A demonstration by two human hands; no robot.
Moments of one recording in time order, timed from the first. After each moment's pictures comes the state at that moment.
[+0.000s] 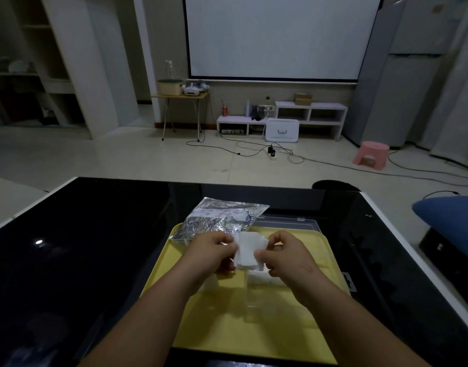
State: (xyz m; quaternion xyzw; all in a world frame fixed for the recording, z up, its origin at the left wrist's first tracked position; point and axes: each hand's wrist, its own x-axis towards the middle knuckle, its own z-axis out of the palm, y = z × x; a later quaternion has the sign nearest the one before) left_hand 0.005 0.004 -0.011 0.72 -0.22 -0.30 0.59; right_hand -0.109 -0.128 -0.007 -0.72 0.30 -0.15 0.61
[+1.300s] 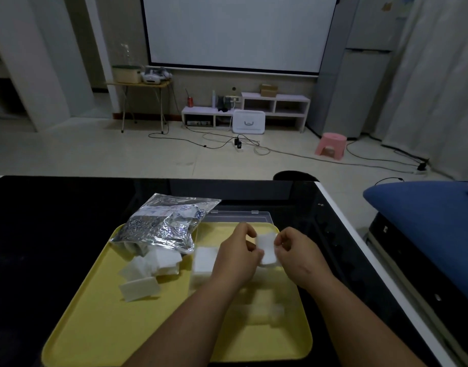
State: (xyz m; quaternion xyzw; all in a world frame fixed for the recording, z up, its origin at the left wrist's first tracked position) left_hand -0.068 -0.132 -0.048 0.80 -0.32 -0.18 0.47; right_hand -0.171 -0.233 -0.032 -0.85 0.38 -0.16 0.34
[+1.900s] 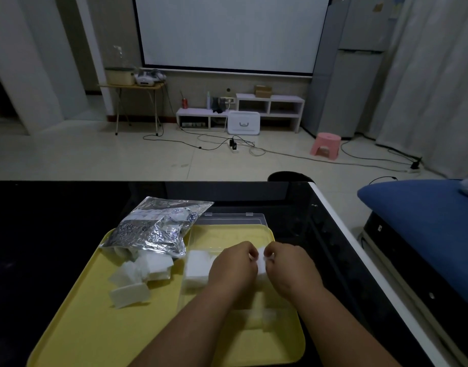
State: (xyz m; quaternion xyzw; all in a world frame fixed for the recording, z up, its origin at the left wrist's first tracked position) left_hand -0.075 -0.142 -0.063 0.87 -0.37 -0.14 0.31; right_hand -0.169 -0.225 -0.047 -0.91 0.38 -0.11 0.16
